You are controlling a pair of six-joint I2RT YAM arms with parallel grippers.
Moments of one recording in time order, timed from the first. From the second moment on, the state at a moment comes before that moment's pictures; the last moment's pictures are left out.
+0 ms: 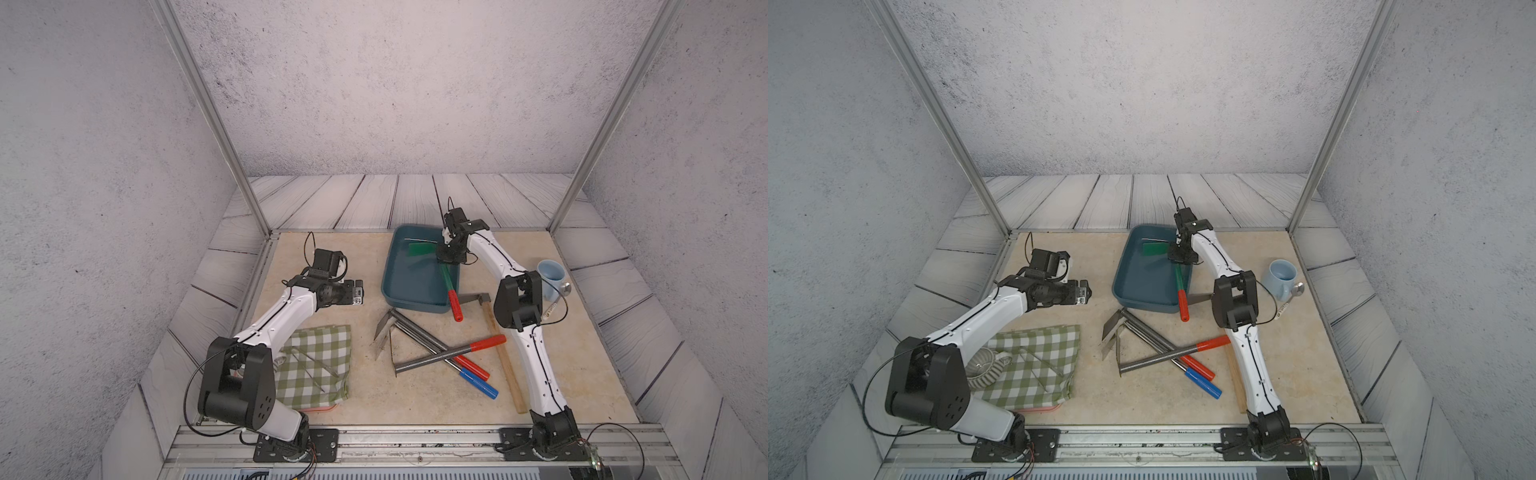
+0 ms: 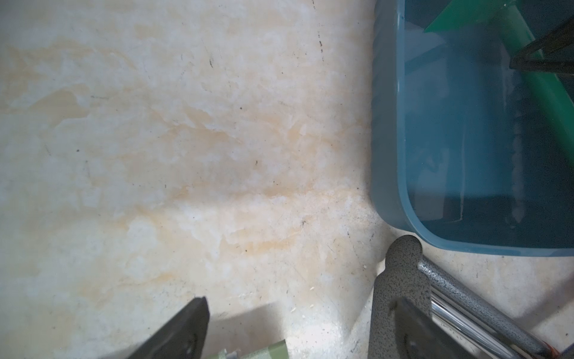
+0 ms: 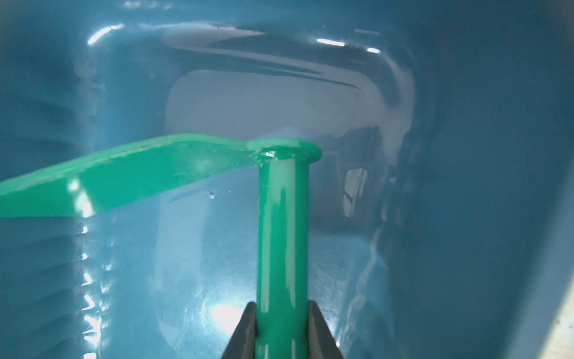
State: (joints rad) left arm -0.27 1.50 1.07 -0.53 0.12 -0.23; right arm 0.34 2.57 2.47 -1.07 -0.15 0.33
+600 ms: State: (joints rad) left arm -0.30 1.58 1.16 -0.60 0.22 -0.22; right arm 0.35 2.57 2.47 -1.03 -0.15 0.33
